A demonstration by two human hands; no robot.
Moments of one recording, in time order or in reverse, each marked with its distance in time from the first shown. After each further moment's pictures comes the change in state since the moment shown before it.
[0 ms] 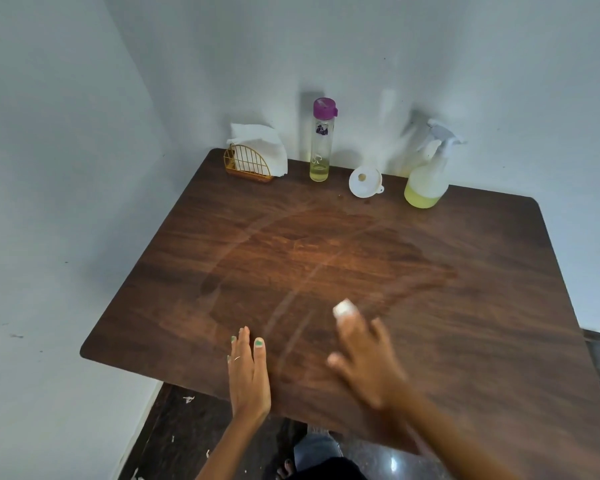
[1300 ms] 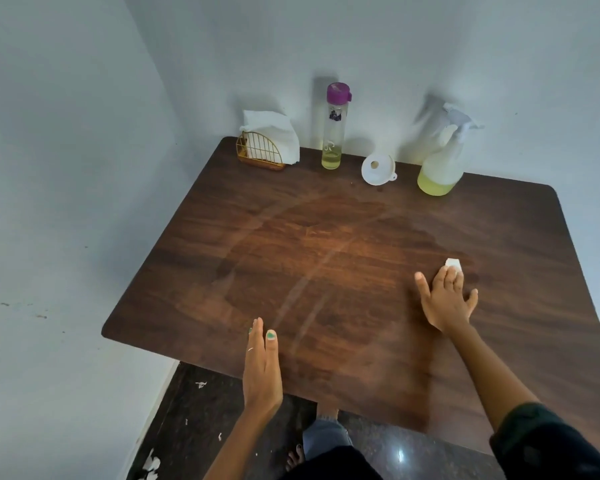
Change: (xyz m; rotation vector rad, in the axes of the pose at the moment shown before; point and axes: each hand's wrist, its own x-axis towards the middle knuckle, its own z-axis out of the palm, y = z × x) left_hand -0.020 -0.002 -0.010 -0.138 -0.069 -0.034; right_hand 0.040 0.097 -0.040 0.080 0.072 0.694
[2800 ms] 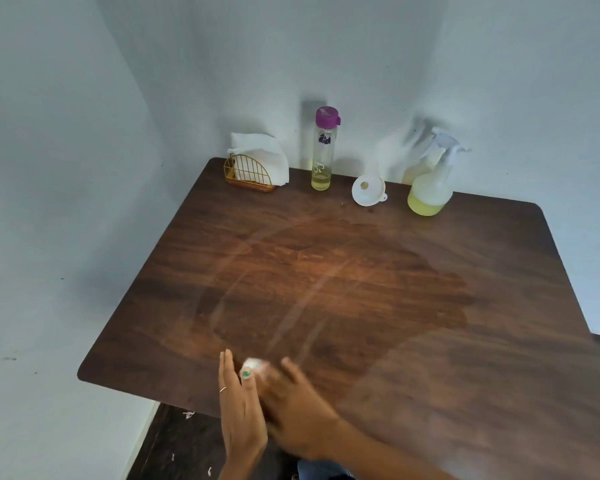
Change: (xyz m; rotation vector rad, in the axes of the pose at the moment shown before) left_hand 0.012 -0.009 -0.012 -0.013 0.170 0.081; right_hand -0.152 -0.137 0.098 -0.332 -0.050 -1.168
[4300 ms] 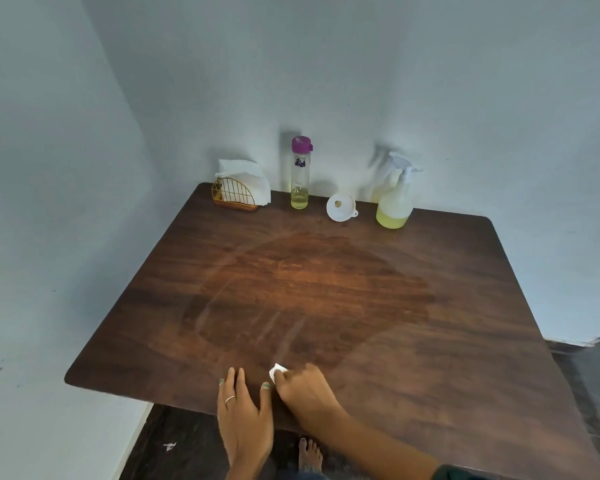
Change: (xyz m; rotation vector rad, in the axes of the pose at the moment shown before) left_hand -0.037 -0.001 0.021 0.398 -0.053 -0.025; right_hand -0.029 0.012 -0.021 -0.150 -0.005 0.180
